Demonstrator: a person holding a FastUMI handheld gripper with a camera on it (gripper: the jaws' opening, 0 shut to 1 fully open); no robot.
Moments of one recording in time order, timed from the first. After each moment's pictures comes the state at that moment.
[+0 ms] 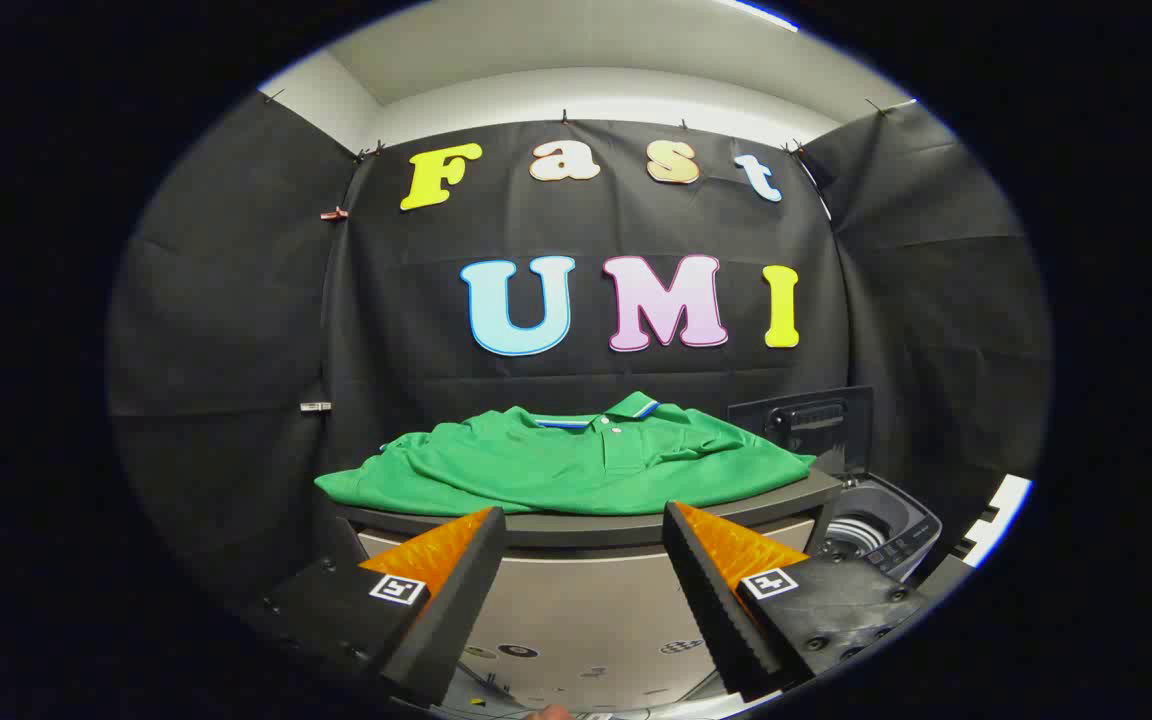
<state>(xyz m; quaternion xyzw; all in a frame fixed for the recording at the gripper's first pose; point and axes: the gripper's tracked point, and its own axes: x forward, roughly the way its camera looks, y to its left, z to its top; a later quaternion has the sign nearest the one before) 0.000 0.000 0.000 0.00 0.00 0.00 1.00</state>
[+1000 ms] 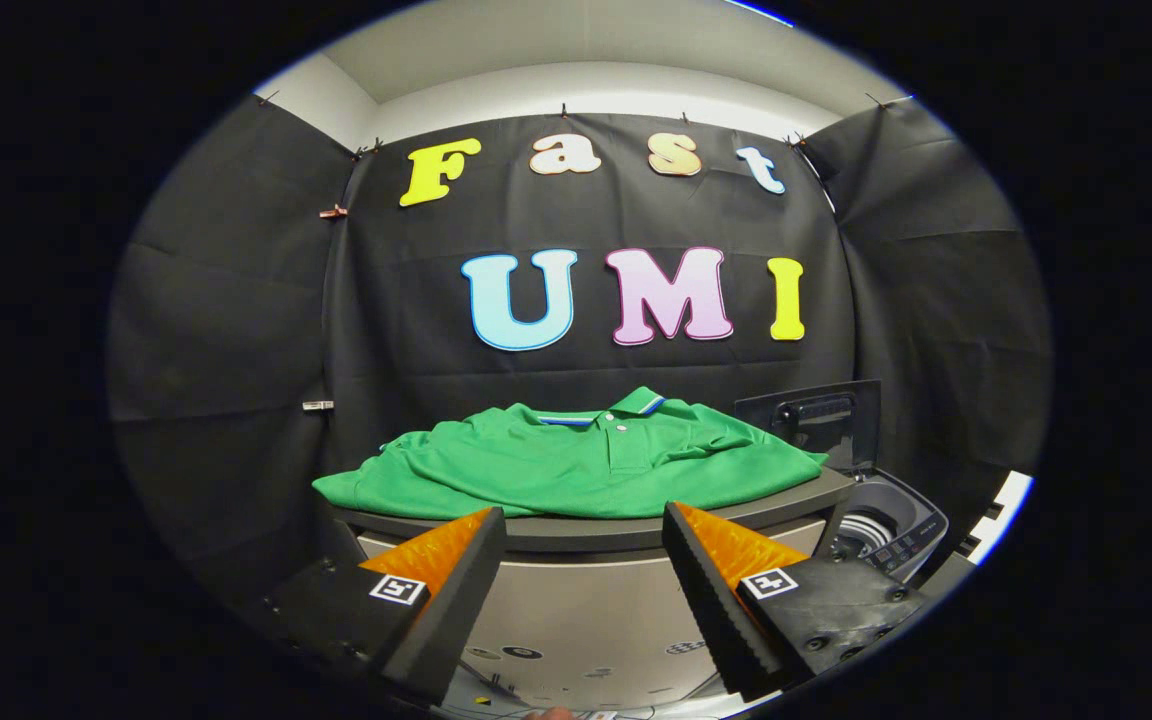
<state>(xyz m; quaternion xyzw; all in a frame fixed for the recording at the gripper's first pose) 0.013 0.001 0.006 0.00 0.01 0.01 1.00</state>
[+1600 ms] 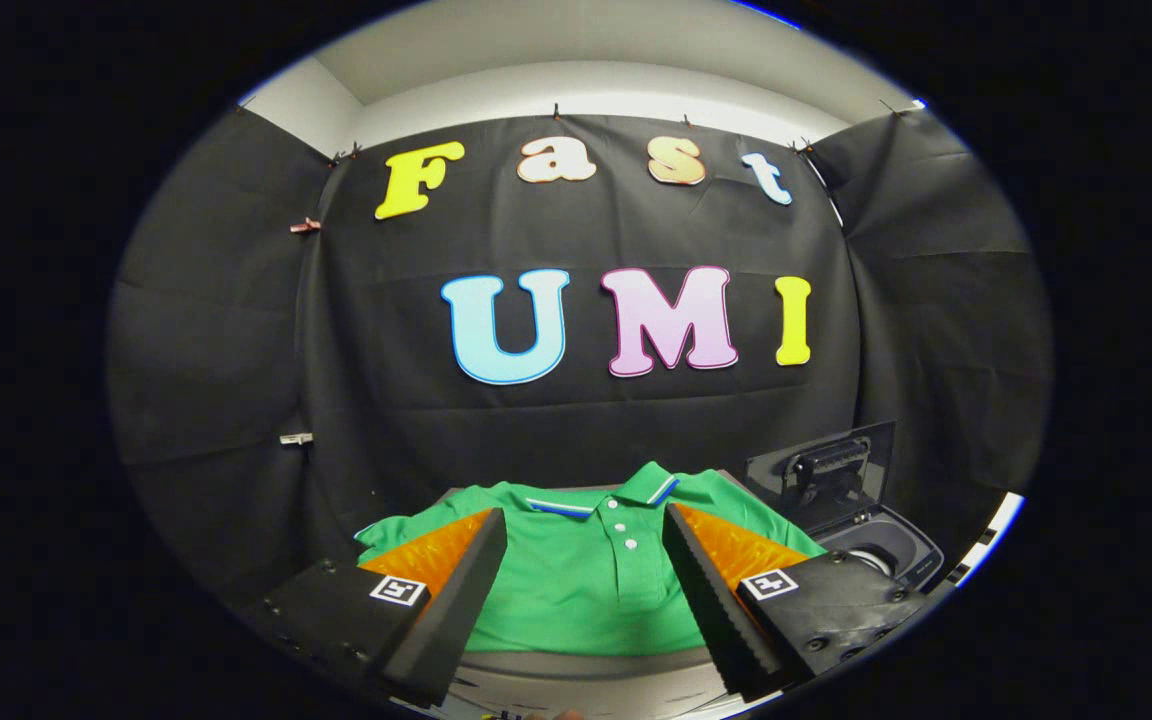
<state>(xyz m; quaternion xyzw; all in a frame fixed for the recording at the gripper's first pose) 0.113 0.009 0.079 0.00 0.02 -0.01 1.00</state>
